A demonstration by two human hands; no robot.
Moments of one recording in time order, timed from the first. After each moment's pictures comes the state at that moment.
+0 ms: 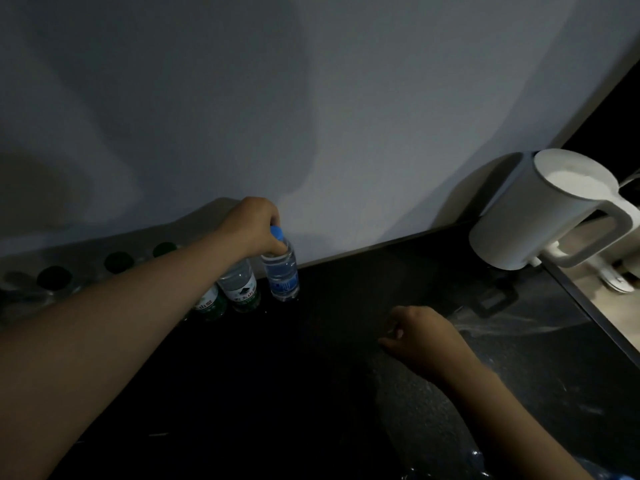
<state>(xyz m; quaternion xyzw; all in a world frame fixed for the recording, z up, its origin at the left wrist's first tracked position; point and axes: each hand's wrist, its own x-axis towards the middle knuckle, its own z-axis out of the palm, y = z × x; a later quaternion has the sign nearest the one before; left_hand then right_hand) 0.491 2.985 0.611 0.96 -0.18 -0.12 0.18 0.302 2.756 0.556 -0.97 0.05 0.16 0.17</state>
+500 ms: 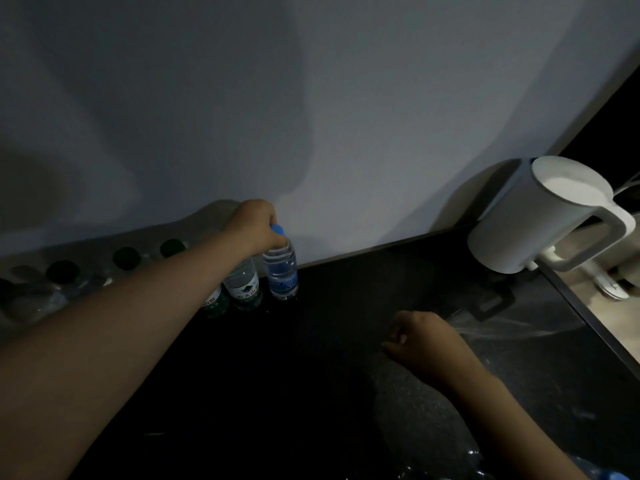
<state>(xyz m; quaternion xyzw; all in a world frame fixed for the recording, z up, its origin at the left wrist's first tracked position) 0.487 2.988 0.609 0.96 -0.11 -0.13 0.23 0.288 2.761 0.567 -0.97 0.06 0.15 0.16</state>
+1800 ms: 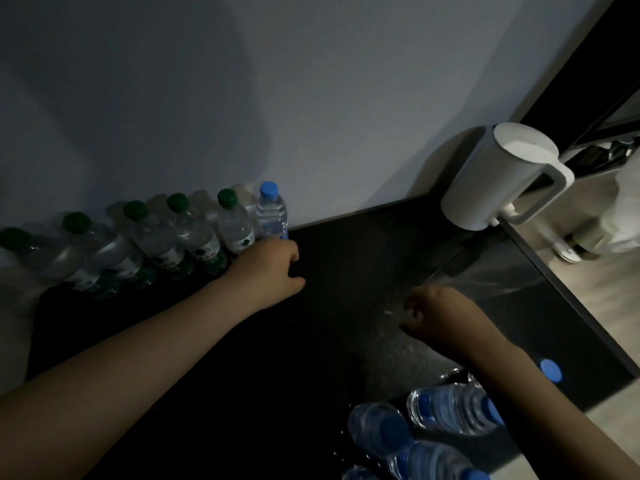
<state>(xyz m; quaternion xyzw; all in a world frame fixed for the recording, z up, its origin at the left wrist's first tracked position) 0.327 3.010 0.619 0.94 -0.25 -0.15 0.19 0.200 2.773 0.615 -0.98 0.10 0.17 0.10</state>
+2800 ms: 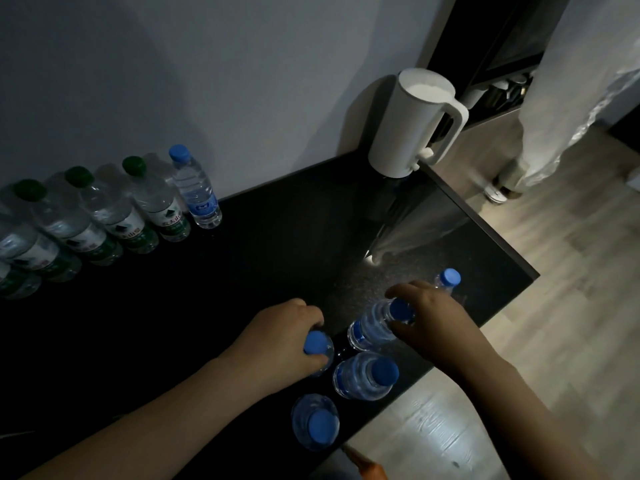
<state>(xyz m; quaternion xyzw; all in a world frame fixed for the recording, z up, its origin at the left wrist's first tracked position) 0.154 2.954 0.620 0.86 -0.37 -0.29 0.18 0.052 2.737 0.597 -0.97 0.16 0.09 0.18</state>
